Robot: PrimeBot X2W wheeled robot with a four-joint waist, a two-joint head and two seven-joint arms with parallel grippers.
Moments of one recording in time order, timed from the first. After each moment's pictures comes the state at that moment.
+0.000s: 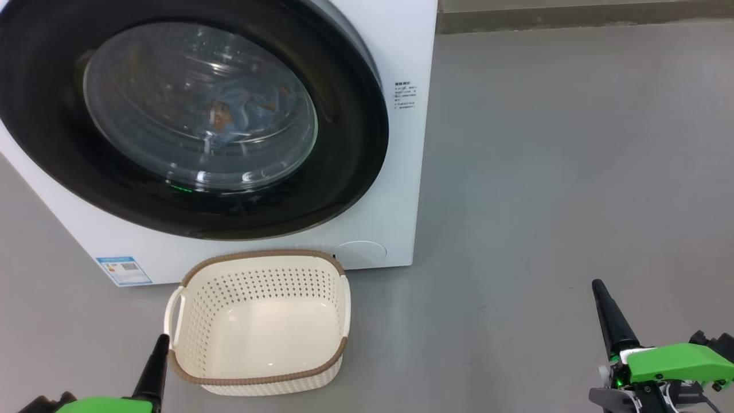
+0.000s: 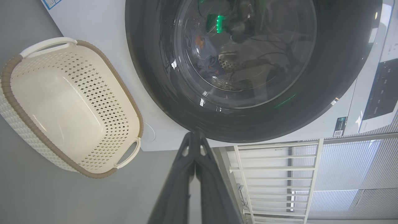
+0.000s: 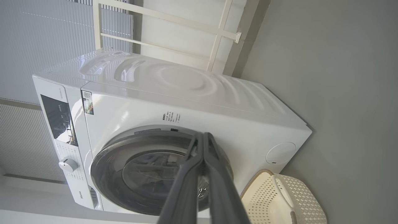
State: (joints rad) left arm -0.05 0.07 0.04 0.28 -1.41 -0.13 0.04; right arm -0.12 -0.08 -0.08 0.30 1.42 0.13 0.04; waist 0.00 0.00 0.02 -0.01
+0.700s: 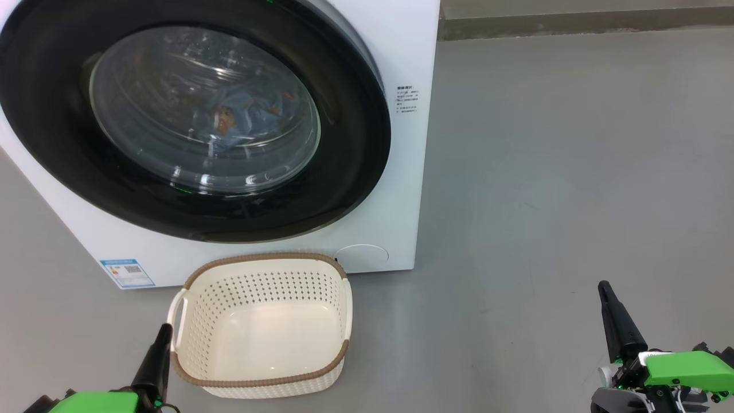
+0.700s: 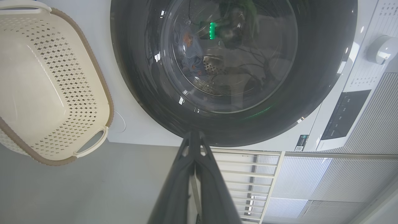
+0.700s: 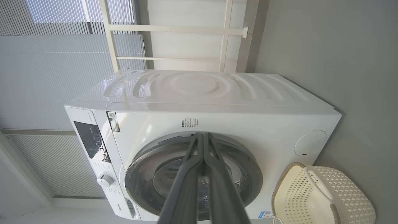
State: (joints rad) left arm -0.07 0.05 0.07 0.27 -1.60 -0.13 0.10; right arm -0.10 -0.05 -0.13 0.28 1.60 0.13 0.10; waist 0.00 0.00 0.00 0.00
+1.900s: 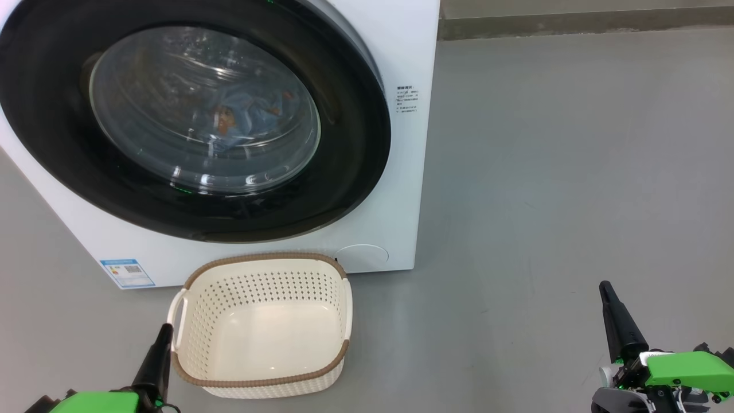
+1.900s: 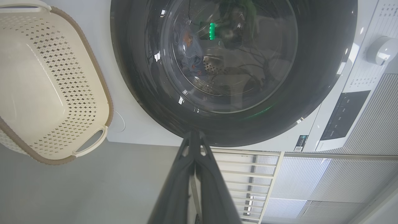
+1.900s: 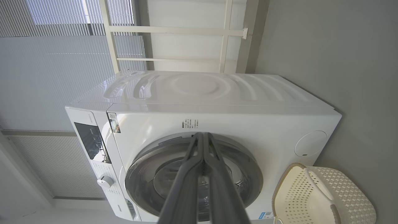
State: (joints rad) left arm -0.07 0.04 0.07 0.27 -1.61 -0.13 0.11; right arm -0.10 -0.05 -0.13 0.28 1.61 0.13 0.10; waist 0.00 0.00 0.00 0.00
